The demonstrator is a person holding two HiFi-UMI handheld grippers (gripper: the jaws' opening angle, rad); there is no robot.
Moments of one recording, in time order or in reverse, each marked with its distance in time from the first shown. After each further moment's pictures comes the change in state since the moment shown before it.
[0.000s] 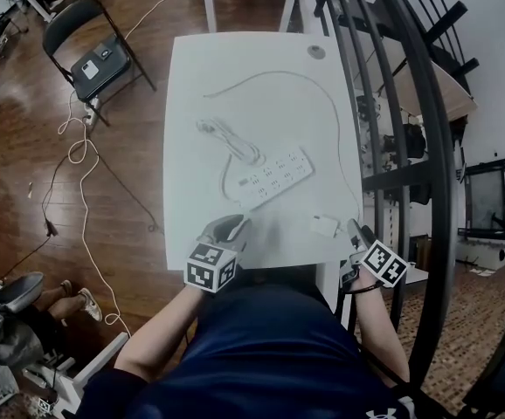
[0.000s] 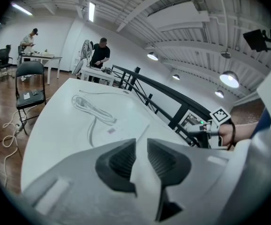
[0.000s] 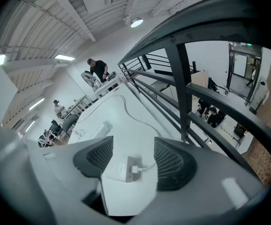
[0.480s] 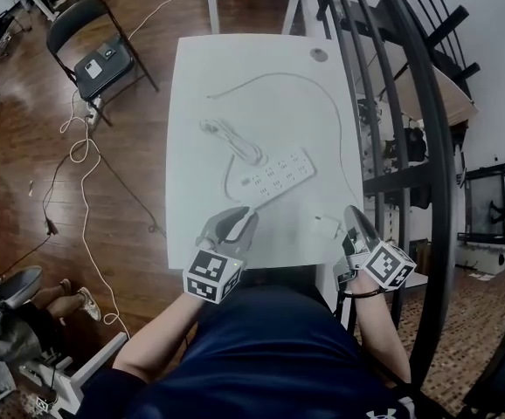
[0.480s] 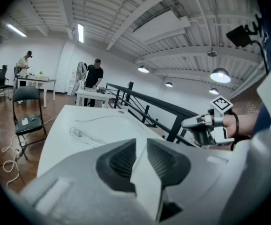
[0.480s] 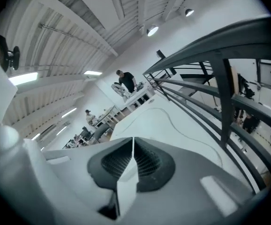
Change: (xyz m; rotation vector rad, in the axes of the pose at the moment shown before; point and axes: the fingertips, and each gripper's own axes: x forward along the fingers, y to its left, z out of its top) left arm -0.027 -0.032 0.065 0.158 -0.189 -0.003; right arm -0.032 0.137 0.056 -0.045 -0.120 0.355
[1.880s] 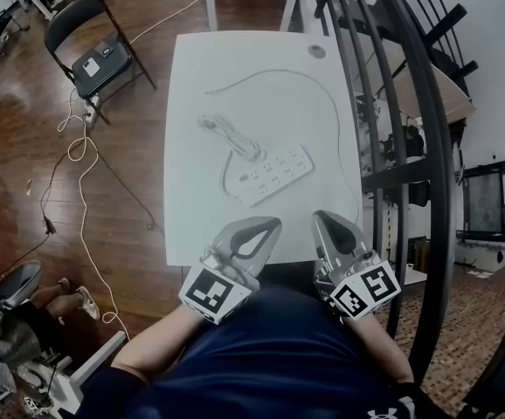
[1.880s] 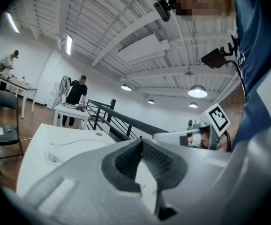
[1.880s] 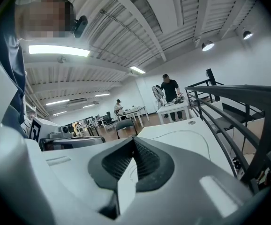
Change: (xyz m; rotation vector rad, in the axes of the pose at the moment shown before) left arm -0.030 -0.071 0.076 0.069 -0.225 -0.211; right arm -0.012 0.144 -0.006 -0.476 -0.066 0.260
